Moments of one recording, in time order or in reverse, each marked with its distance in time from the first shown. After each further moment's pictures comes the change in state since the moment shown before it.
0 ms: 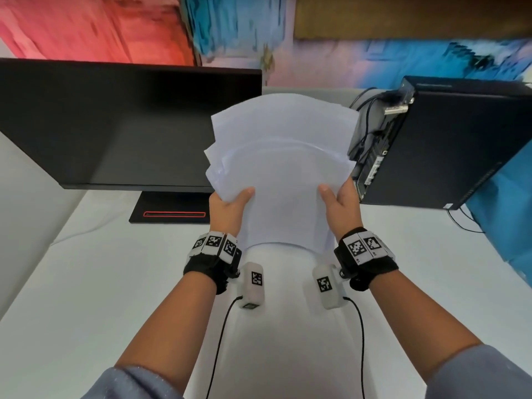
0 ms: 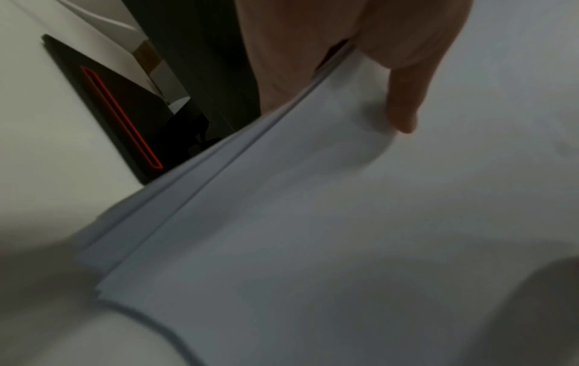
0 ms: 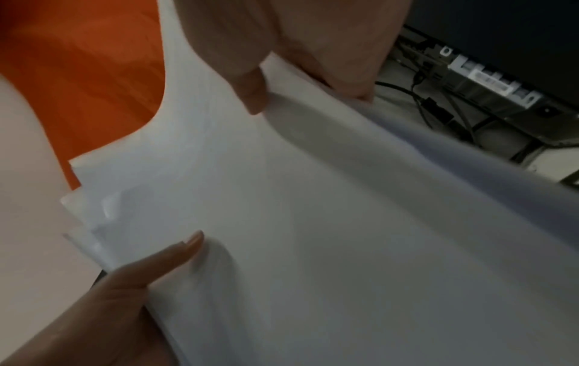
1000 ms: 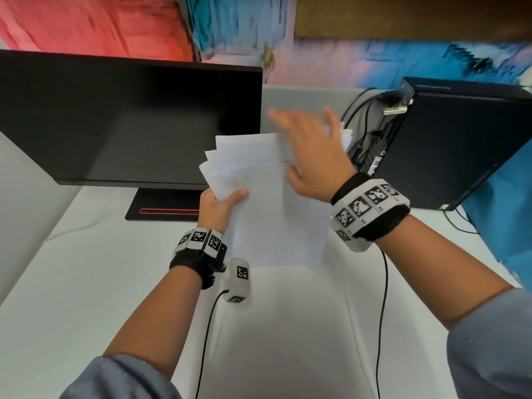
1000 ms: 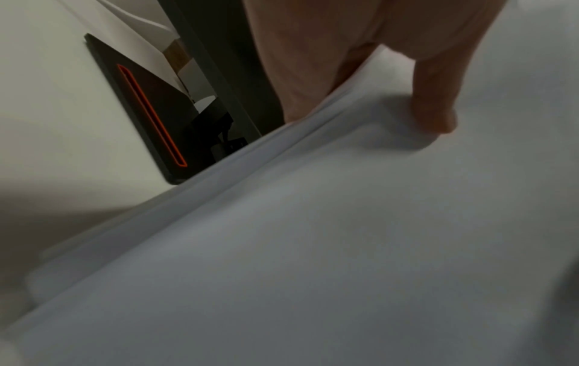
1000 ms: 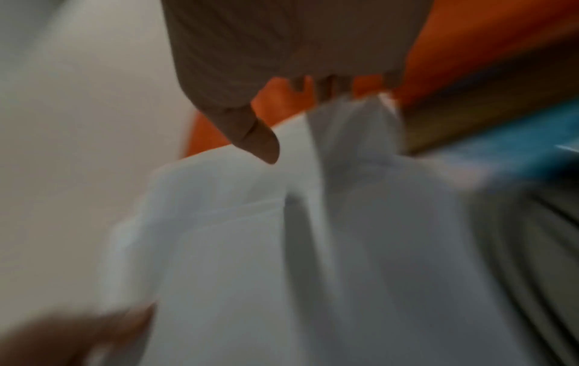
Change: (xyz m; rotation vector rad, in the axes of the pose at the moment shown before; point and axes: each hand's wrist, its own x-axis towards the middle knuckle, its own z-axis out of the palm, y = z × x) left_hand 0.008 -0.003 -0.018 -0.045 -0.159 0.044; right_hand 0.028 -0.093 0.024 -1.146 -0.292 -0.787
